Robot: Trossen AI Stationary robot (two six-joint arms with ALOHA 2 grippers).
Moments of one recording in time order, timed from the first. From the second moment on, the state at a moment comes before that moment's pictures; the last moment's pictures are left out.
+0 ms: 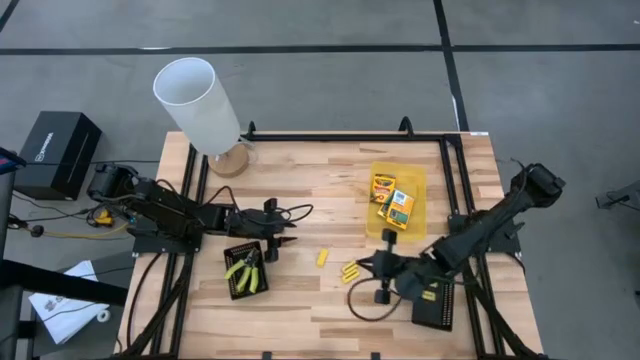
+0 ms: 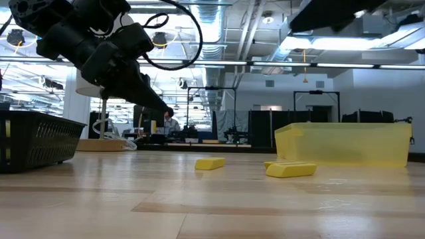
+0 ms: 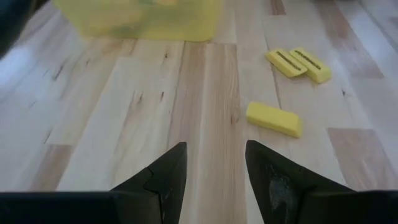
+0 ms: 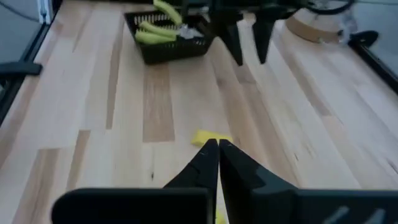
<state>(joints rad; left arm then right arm) -0.15 1.36 0.45 0.35 -0.24 -0.06 0.63 1.45 0.92 -0.21 0.70 0.39</state>
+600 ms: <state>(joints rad) -0.06 1.36 0.45 0.37 -0.10 -0.09 0.33 1.46 0.92 -0.06 0.24 0.18</state>
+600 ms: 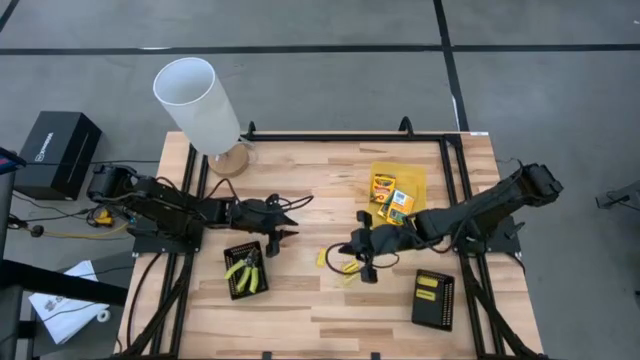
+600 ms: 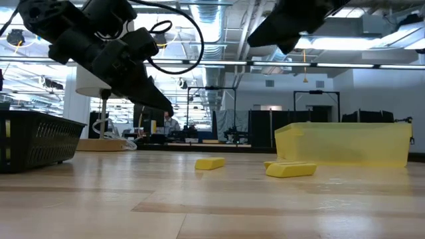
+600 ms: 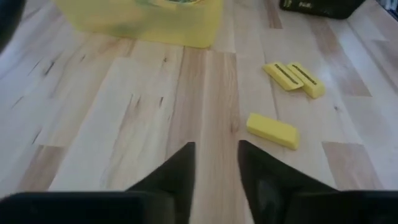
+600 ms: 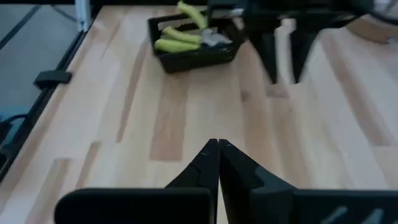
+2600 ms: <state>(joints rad) -0.20 1.37 0.42 0.61 -0.08 -0.10 0.32 1.87 0.82 0.39 0.35 0.39</state>
